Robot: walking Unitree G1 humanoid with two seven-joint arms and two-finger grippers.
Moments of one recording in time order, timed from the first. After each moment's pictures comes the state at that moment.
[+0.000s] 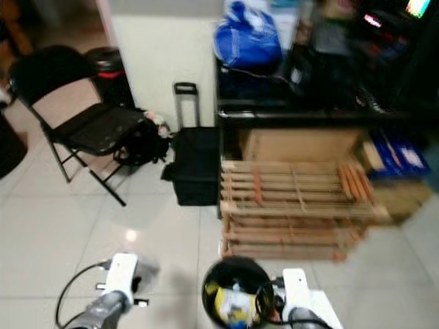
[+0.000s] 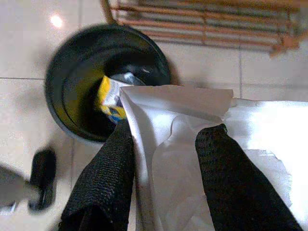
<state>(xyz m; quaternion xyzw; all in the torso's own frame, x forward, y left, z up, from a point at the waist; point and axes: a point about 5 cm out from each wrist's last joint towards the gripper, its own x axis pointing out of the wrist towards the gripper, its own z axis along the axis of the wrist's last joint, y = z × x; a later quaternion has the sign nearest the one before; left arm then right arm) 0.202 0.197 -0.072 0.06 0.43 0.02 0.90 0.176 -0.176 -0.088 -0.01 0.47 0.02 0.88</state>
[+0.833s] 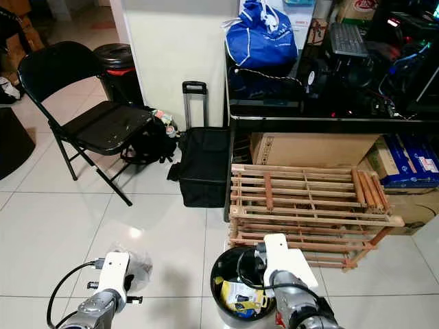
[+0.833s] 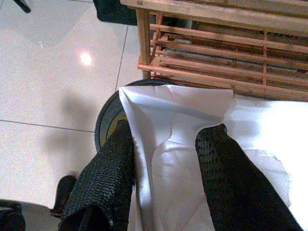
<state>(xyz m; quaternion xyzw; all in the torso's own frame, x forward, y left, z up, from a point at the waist) 0.204 0.206 -0.070 0.06 0.42 0.03 0.91 0.238 -0.149 -0.055 -0.01 0.39 0.06 0.92</state>
